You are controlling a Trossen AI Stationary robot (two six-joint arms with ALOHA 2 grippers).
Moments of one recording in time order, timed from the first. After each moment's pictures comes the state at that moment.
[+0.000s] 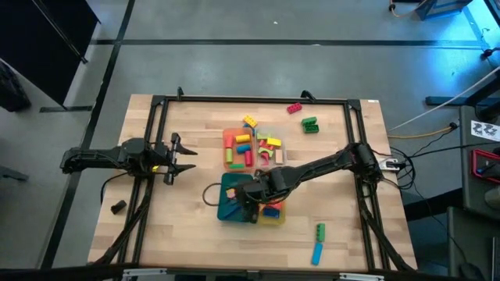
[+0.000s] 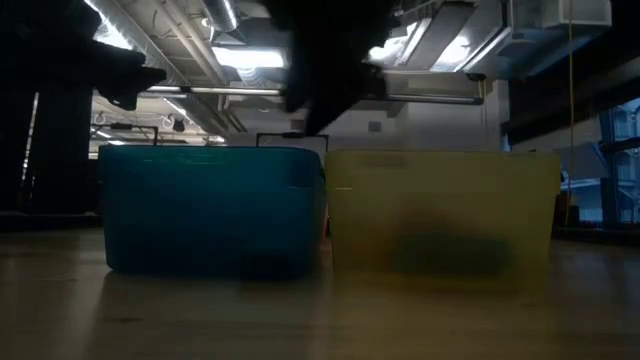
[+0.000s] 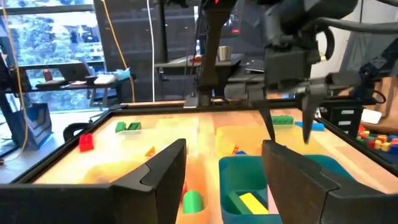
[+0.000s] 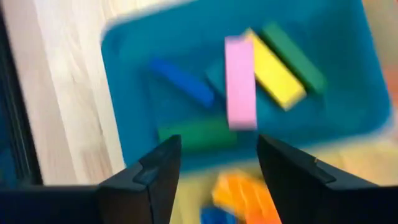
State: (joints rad) left arm 0.01 0.02 0.06 -0.01 0.00 0.06; right arm 0.29 2.09 1.81 -0.83 0.06 0.57
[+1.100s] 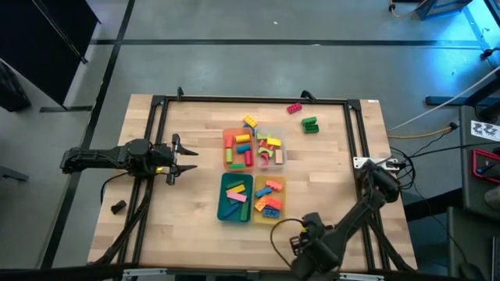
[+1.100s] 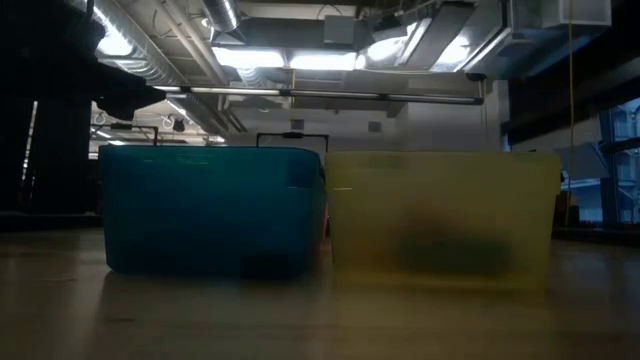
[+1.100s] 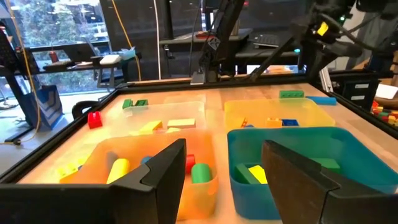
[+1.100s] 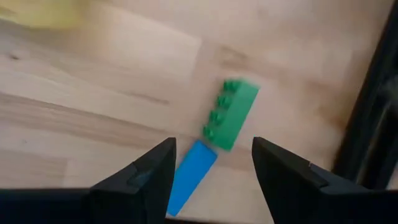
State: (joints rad) left arm 0.01 0.02 0.06 -0.11 -0.04 0.08; right arm 0.80 2.09 1.83 -1.55 0.01 2.06
